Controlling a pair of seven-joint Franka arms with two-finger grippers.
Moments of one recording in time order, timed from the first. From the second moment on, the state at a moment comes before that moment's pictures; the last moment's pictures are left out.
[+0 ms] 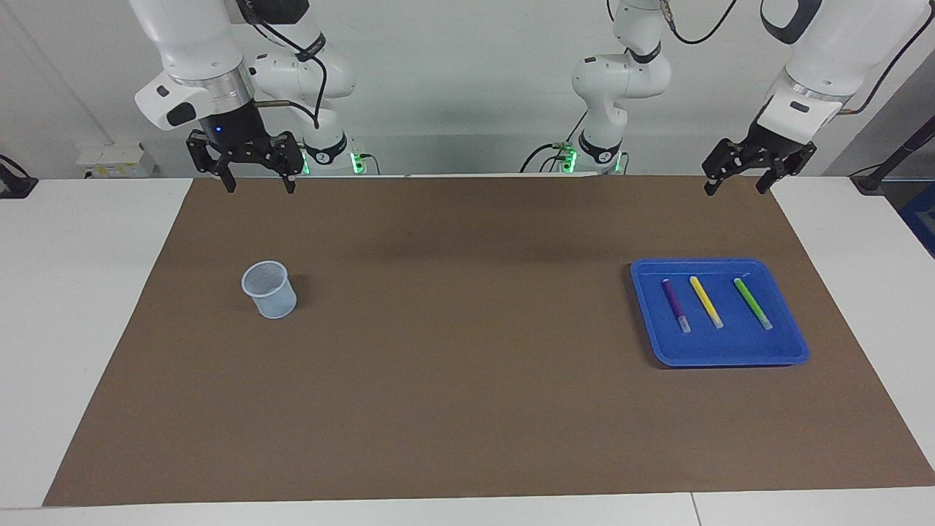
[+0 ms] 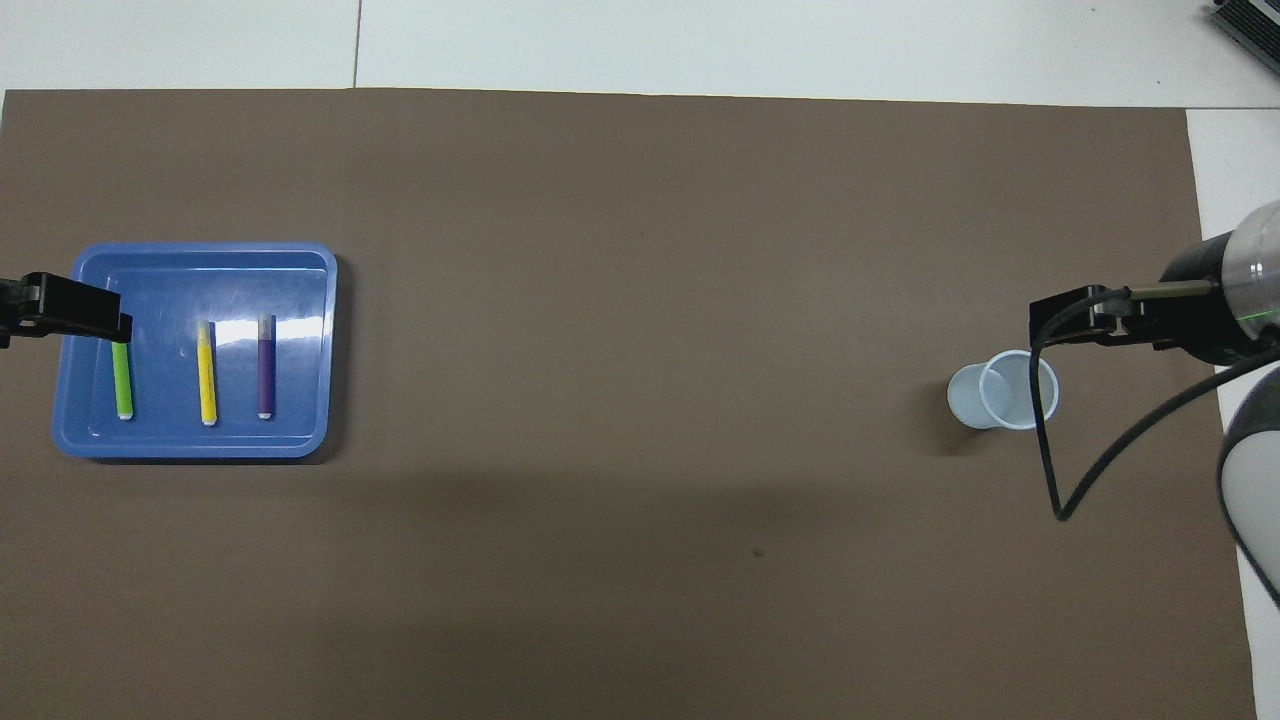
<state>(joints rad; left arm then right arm) -0.04 -0.03 0.02 -1.58 -0.02 1.55 0.00 -0.06 -0.04 0.18 -1.57 -0.02 1.55 0.15</state>
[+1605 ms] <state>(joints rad) 0.01 -0.02 0.03 -1.85 -0.02 1.84 0.00 -0.06 -0.04 0.18 -1.57 -0.02 1.55 0.15</state>
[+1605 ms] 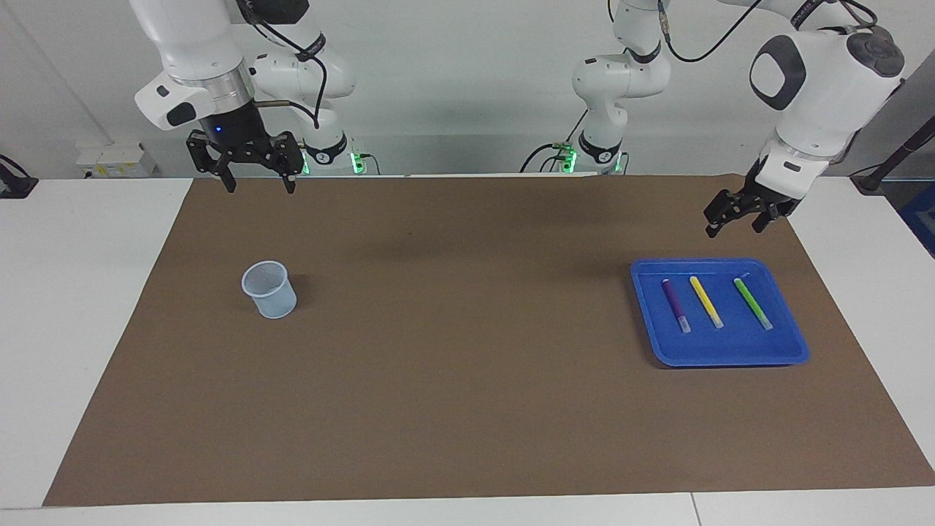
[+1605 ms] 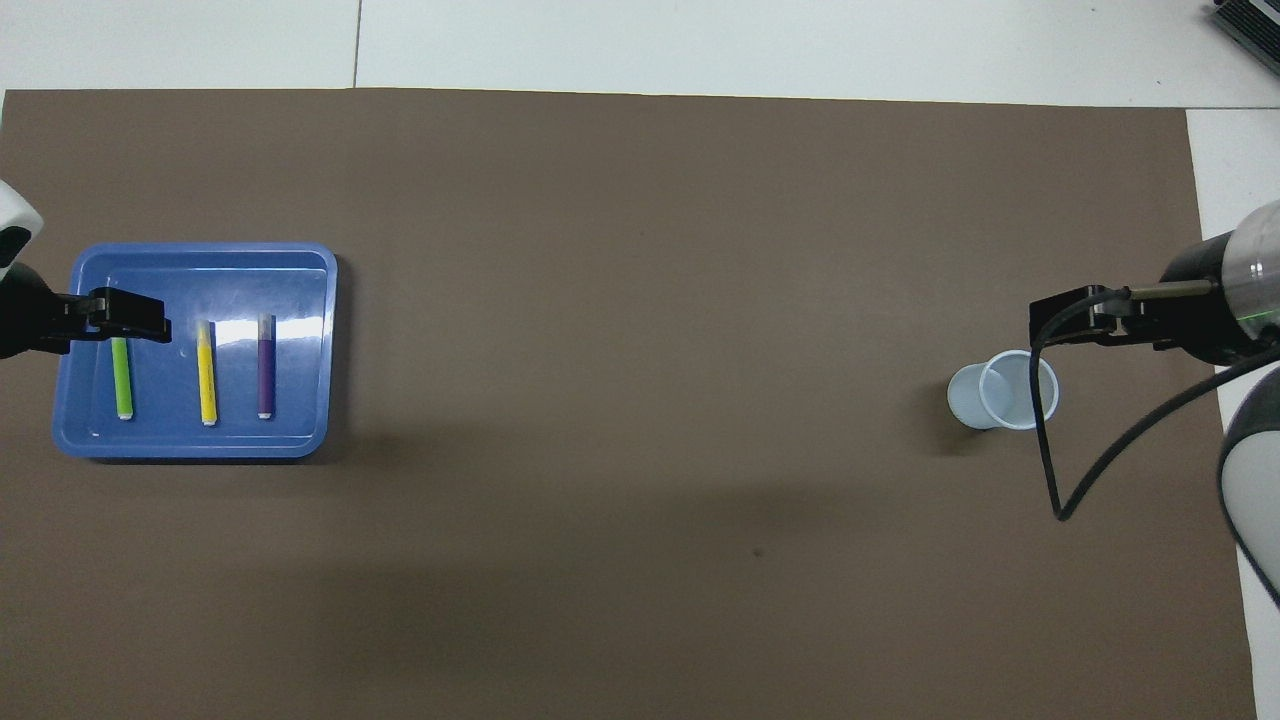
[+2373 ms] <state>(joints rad) 0.01 0.06 0.02 -1.92 -0.02 1.98 0.00 -0.06 -0.04 0.18 -1.57 -0.02 1.55 0.15</state>
